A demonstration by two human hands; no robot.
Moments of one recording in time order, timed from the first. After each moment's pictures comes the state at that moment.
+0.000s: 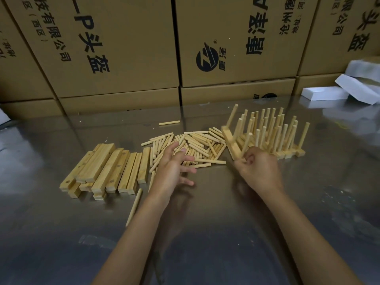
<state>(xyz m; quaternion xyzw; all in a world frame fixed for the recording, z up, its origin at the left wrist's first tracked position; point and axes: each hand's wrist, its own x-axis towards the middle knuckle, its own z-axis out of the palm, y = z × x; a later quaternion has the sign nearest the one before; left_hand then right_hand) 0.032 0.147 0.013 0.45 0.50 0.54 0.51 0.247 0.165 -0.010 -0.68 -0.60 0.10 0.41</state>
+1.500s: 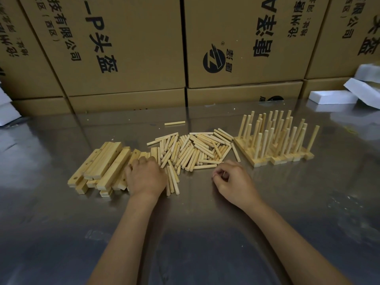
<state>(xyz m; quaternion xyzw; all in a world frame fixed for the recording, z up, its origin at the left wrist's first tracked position) -0.019 0.151 0.001 0.58 0.81 0.12 -0.03 0.199 0.159 -0.032 -0.54 -0.74 0.15 0.37</state>
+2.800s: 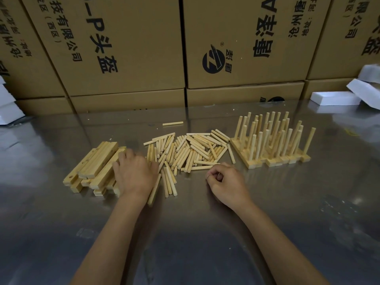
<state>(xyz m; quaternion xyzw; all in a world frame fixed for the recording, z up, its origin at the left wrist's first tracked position) -0.018 0.148 0.010 0.55 0.81 0.16 -0.13 0.198 0.157 -0.030 -0.56 -0.70 0.22 0.40</state>
